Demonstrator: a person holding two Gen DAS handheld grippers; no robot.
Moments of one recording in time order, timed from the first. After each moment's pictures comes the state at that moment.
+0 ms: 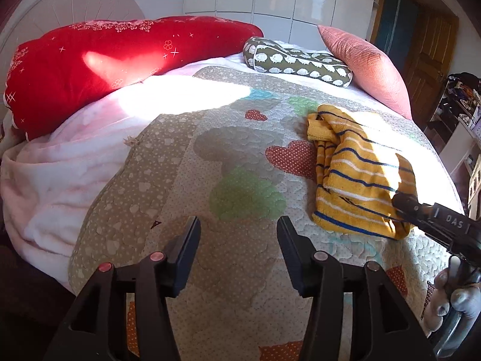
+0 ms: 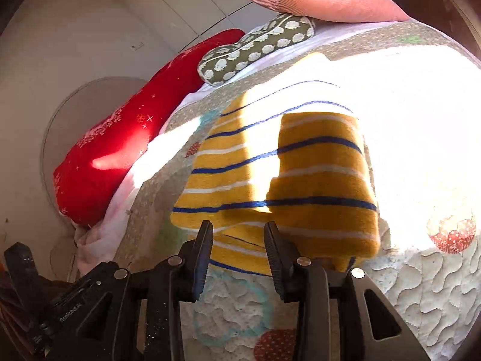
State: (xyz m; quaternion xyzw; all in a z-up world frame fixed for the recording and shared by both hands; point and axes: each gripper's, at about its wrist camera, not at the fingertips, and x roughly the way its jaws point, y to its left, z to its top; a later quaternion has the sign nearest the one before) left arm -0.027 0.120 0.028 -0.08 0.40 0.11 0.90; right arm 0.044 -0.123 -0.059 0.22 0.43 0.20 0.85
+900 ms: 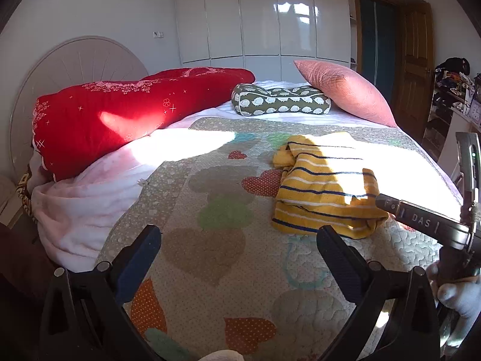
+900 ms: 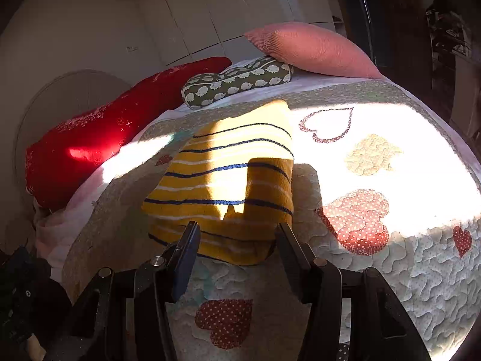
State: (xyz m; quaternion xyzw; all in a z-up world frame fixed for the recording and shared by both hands) left arm -0.083 0.042 0.071 -0.01 0.32 0.13 0.94; right arm 0.000 -0.145 -0.014 0.12 0.37 0.14 0.91
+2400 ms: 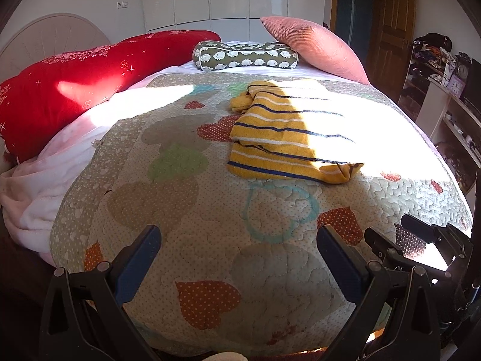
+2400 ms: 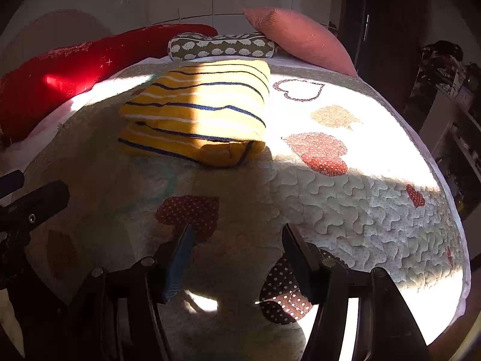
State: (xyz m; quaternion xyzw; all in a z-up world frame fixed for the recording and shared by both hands) left arm -0.076 0.015 0.018 -0.02 0.40 0.05 0.91; right arm -0.091 -0.123 -0.052 -0.03 0.40 0.06 0.91
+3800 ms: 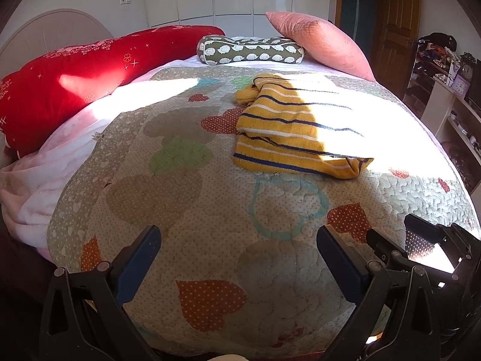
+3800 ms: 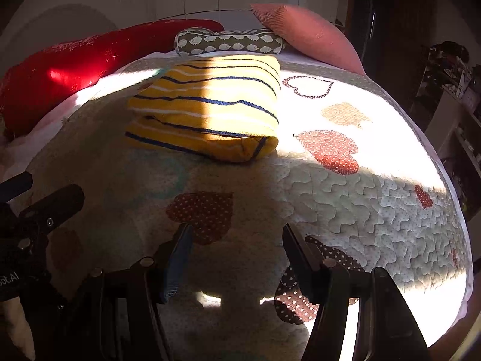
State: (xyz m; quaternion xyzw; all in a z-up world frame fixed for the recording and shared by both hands) left arm -0.072 0.019 0.005 -0.02 0.41 0.07 0.91; right arm -0.090 -0.111 -0.054 -0.03 0.41 0.07 0.91
